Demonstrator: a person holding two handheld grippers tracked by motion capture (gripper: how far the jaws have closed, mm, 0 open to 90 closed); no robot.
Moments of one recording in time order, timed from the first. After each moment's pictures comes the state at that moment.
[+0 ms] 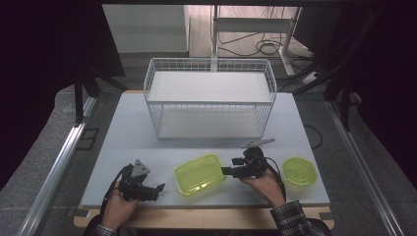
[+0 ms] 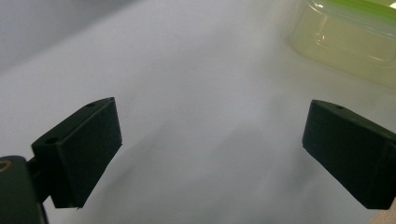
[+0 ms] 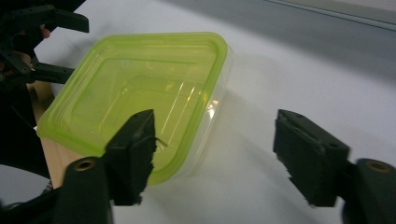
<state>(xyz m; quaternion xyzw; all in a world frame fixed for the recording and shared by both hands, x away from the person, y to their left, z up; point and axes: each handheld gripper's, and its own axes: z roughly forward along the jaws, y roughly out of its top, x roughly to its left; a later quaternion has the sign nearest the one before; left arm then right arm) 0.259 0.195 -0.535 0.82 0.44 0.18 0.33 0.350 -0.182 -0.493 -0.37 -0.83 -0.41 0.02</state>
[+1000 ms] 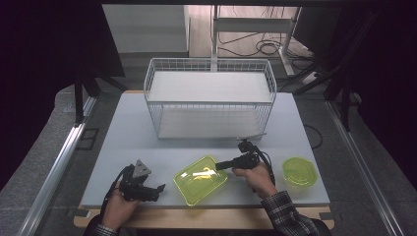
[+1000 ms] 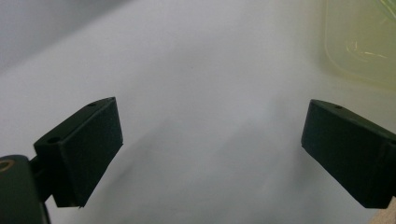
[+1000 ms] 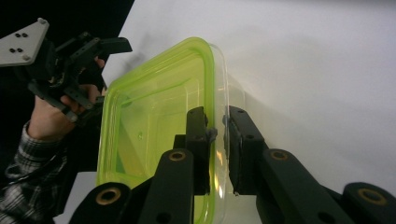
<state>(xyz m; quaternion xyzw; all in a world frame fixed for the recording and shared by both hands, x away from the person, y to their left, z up) 0.259 0.194 -0.535 0.82 0.43 0.18 0.32 0.383 -0.169 -0.511 -0.43 -0.78 -0.40 0.21</state>
